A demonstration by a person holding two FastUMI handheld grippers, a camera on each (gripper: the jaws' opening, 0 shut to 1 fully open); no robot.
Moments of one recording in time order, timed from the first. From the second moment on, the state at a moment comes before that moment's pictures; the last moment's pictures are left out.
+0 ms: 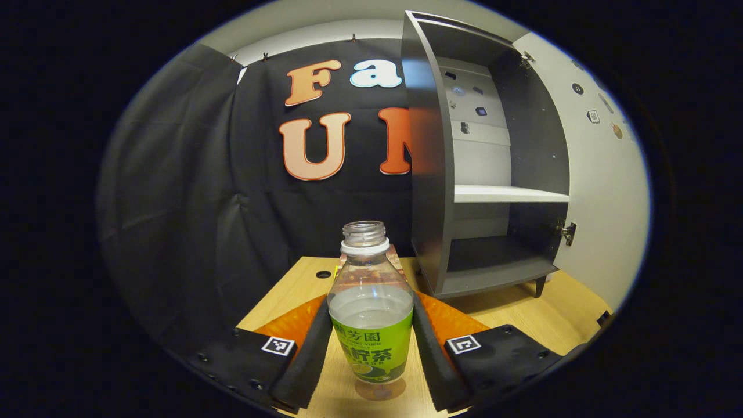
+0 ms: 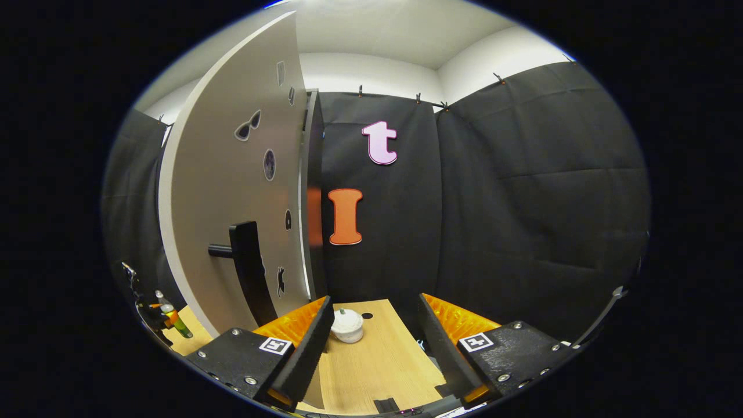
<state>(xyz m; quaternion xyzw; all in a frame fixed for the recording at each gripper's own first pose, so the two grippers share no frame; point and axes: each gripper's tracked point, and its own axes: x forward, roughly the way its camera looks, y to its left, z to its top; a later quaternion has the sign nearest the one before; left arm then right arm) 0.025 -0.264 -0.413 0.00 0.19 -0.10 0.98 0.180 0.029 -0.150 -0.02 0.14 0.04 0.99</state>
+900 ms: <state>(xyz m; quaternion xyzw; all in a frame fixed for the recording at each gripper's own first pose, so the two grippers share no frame) 0.003 -0.259 -0.510 0.00 0.22 -0.09 0.97 0.178 0.030 -0.155 -0.02 0.16 0.02 0.99</state>
